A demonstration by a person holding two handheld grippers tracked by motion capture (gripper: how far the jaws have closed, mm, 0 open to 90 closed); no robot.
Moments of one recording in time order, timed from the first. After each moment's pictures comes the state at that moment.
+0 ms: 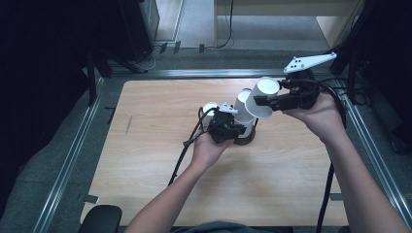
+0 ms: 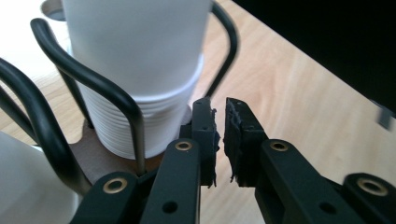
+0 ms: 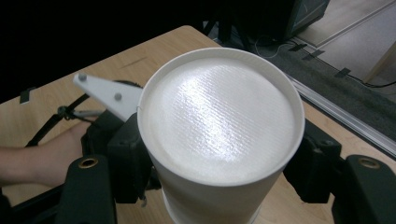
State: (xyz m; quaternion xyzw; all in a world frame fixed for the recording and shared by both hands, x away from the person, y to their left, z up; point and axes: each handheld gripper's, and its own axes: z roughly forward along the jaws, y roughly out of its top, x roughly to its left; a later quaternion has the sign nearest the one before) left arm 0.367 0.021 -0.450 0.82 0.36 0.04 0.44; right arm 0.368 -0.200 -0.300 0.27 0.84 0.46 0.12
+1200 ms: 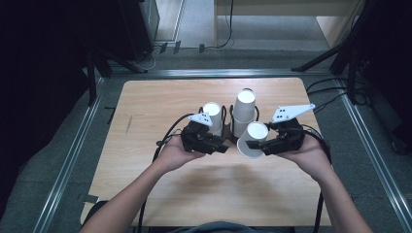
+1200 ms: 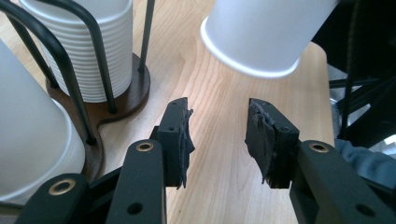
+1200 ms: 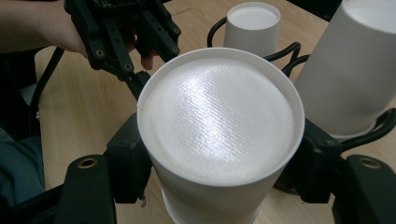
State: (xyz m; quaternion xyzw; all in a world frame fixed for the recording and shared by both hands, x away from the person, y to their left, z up) left arm 0.341 0.093 -0.446 0.87 0.22 -0.04 0.45; right arm 0.323 -0.190 -0.397 0.22 0.86 0.45 0.06
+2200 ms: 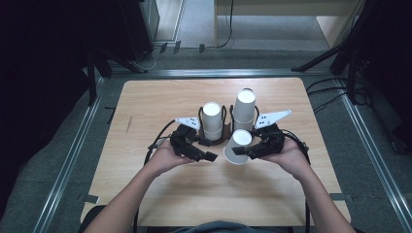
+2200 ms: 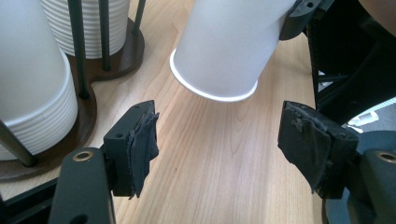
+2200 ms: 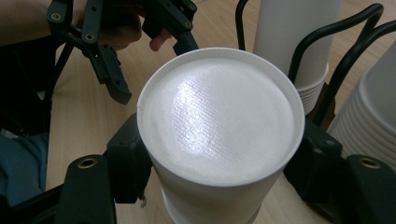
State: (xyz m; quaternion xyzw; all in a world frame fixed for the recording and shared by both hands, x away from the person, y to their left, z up) left arm 0.342 0.124 -0.467 0.86 0.23 -0.09 0.44; right arm 0.343 -0.163 -0.445 0.20 0.86 0.47 -0.01
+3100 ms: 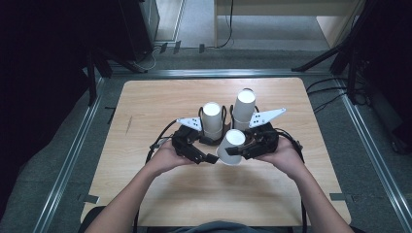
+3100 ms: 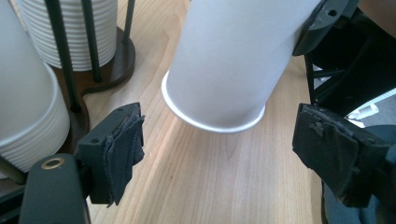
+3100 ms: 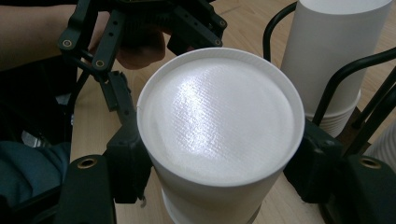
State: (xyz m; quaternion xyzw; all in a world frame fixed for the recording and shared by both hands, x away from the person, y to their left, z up) left arm 0.340 0.116 -0.463 0.87 0.20 -0.09 0.45; right arm 0.340 -0.147 -0.436 0.19 0.85 0.48 -0.03
